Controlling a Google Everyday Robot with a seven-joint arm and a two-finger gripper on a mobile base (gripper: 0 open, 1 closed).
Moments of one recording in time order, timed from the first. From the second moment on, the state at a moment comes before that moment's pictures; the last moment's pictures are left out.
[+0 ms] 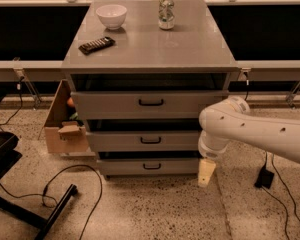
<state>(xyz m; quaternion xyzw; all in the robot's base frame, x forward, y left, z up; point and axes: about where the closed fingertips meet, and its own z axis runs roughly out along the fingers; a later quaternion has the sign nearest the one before) 0.553 -0.196 0.564 -0.61 0.79 -0.04 0.05</state>
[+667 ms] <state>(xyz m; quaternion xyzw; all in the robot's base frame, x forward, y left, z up) 0.565 -0.257 0.460 -0.63 0.77 -0.06 0.03</state>
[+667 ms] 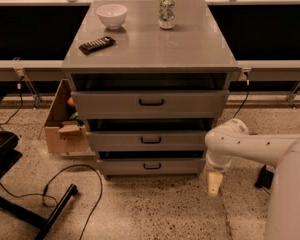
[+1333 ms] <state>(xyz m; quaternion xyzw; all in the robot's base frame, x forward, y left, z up) 0.580 -0.284 0.364 -0.64 0.77 -0.07 -0.02</state>
